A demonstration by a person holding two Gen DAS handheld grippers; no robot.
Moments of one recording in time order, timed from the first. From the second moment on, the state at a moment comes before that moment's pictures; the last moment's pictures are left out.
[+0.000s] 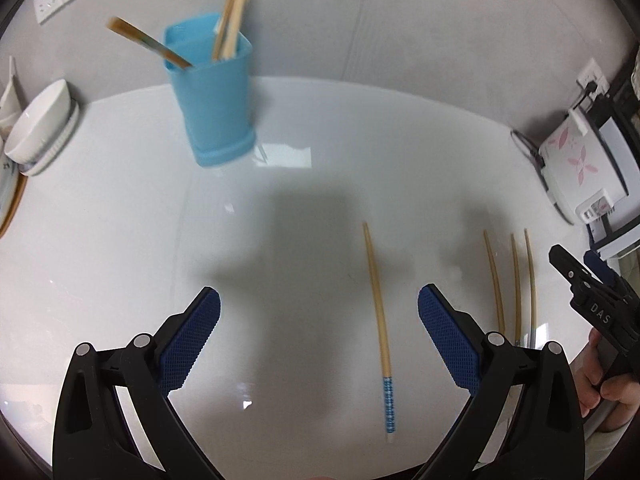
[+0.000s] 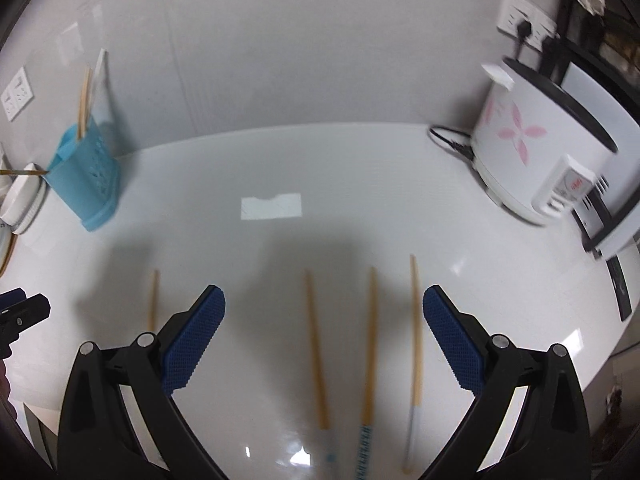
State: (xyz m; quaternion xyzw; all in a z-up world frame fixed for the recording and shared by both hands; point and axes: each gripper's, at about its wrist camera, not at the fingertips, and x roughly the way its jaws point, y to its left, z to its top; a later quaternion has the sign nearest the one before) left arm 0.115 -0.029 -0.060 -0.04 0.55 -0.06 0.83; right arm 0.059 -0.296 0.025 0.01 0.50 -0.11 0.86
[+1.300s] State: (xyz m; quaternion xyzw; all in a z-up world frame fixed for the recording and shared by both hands) left arm 0.110 -0.130 -0.151 0.01 0.70 0.00 0.72; right arm 0.049 -0.320 -0.074 0.03 0.71 -0.07 0.70
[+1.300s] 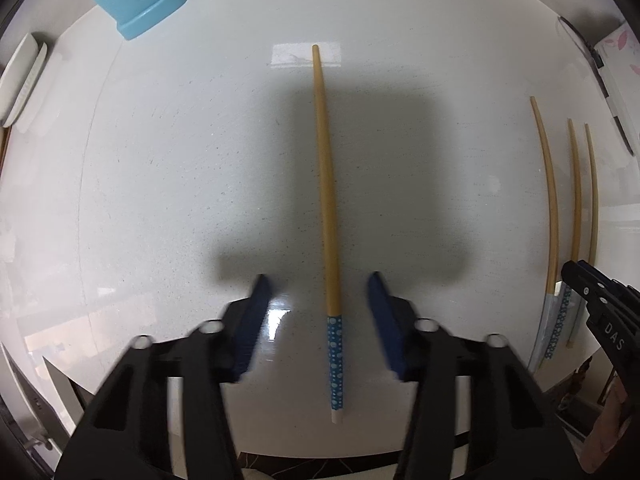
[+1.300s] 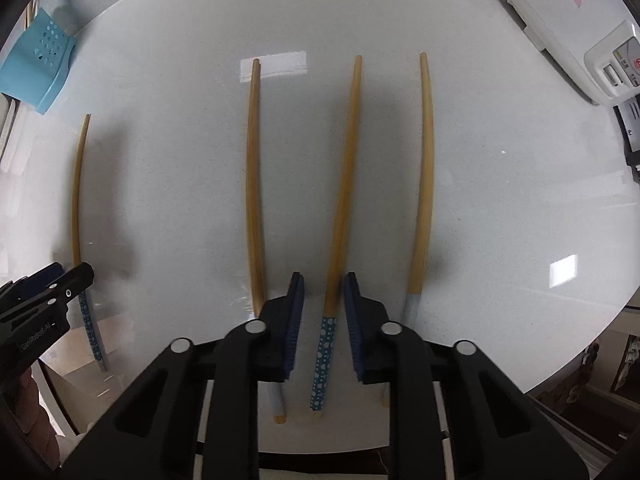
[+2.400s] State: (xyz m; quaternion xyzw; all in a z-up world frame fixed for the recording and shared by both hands) left arm 0.111 -0.102 -0.089 -0.01 0.64 -0.04 0.77; right arm 0.067 -0.296 -0.030 0.04 0.67 -0.06 0.74
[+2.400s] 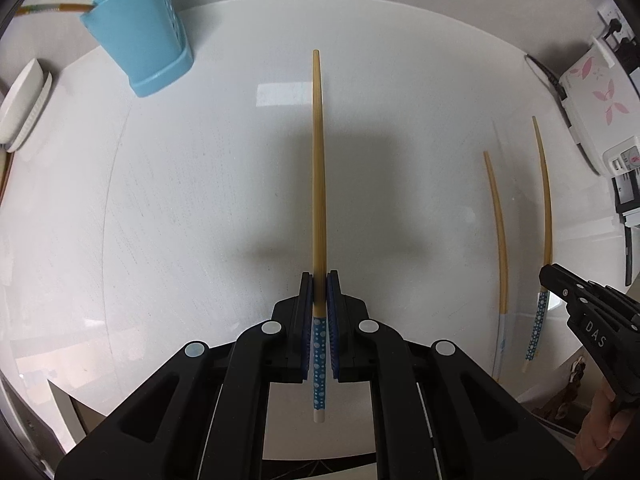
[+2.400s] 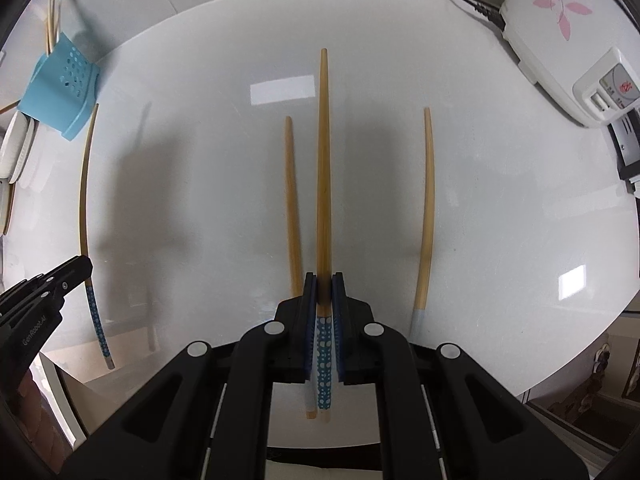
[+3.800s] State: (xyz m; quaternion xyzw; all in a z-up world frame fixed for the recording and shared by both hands) left arm 0.142 0.032 0.105 -0.04 0.41 -0.04 0.91; right arm 0.129 -0.122 0.114 0.01 0.48 0.05 0.88
